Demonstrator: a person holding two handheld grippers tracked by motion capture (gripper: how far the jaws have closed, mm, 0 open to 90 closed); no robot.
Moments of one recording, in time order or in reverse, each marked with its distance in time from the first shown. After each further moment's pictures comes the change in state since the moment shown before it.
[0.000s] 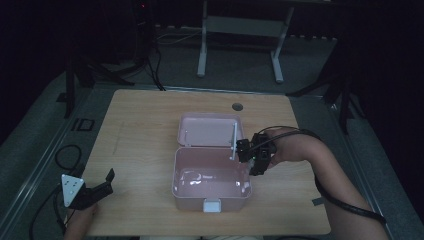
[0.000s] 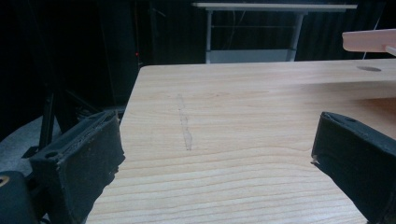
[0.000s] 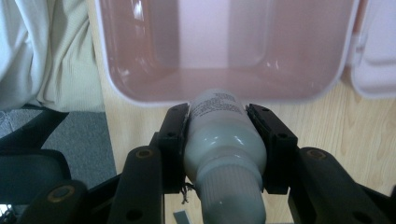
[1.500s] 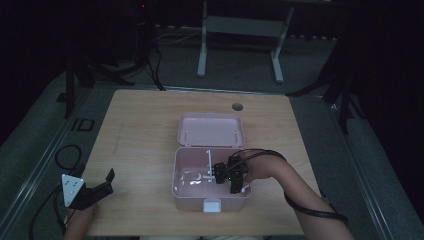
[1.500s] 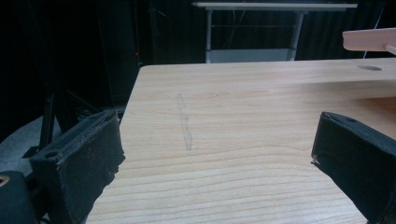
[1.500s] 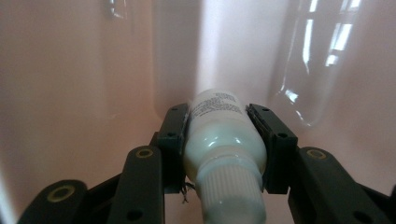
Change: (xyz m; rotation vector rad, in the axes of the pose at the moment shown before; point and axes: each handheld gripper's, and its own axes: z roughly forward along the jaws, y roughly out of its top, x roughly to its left) left arm 0.000 0.000 0.000 0.002 0.000 0.003; right arm 0.008 0.048 0.098 0.056 0.072 -0.081
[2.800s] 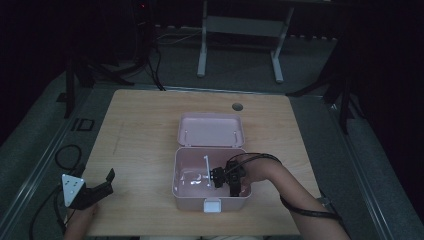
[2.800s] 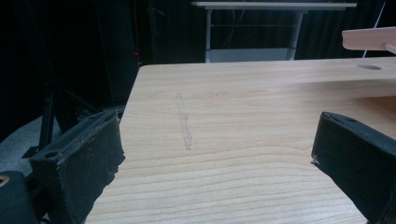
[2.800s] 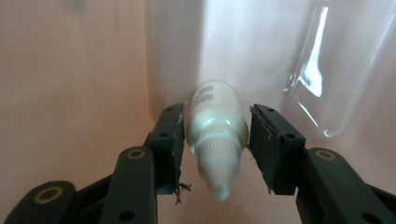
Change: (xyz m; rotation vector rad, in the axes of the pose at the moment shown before) left arm 0.000 0.000 0.000 0.002 -0.003 0.001; right arm -0.003 0.004 0.020 0.040 0.019 -0.001
